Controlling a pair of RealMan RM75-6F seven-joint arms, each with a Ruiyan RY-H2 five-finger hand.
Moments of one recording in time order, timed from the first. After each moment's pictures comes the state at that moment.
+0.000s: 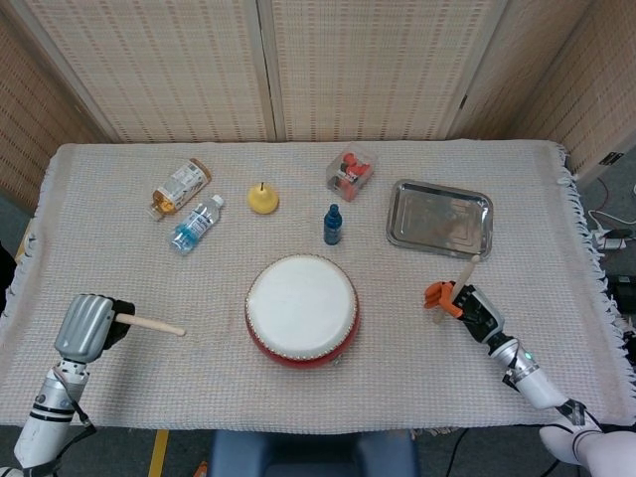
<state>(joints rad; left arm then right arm) -0.32 -1.28 -0.09 -1.52 1.53 1.41 -0.08 0.48 -1.70 -0.13 -0.61 -1.67 1.20 2.25</state>
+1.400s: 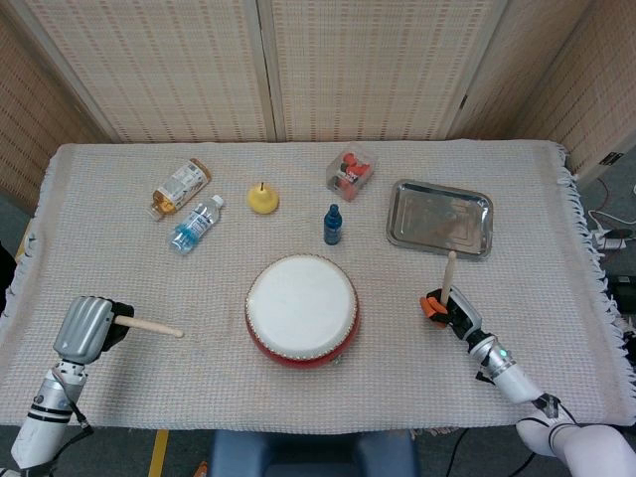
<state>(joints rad) -0.32 -1.28 -0.08 -1.49 1.53 1.39 -0.11 0.52 -1.77 -0.11 -0.59 -1.65 1.15 1.95</state>
